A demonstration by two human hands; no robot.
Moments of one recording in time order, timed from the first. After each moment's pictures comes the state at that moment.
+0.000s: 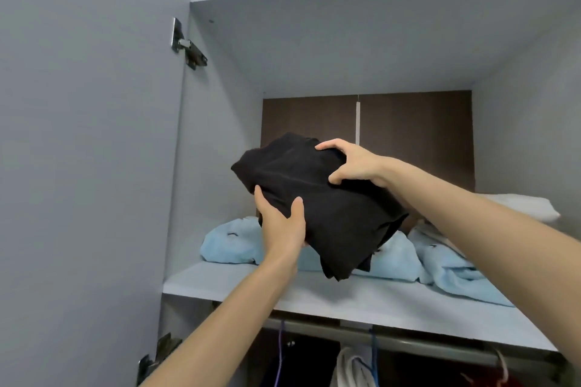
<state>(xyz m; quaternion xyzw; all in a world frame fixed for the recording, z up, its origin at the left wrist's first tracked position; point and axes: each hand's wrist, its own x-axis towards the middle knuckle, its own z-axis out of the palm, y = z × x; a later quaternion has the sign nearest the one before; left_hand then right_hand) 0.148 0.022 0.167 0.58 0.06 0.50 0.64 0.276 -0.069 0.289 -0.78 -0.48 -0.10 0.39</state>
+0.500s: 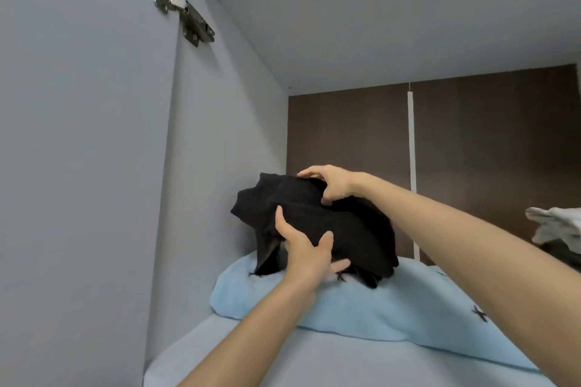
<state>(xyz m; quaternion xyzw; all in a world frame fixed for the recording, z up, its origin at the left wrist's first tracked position) 0.263 0.147 0.172 0.61 0.05 0.40 0.69 0.395 0.124 0.306 -0.81 -0.54 -0.11 0.18</state>
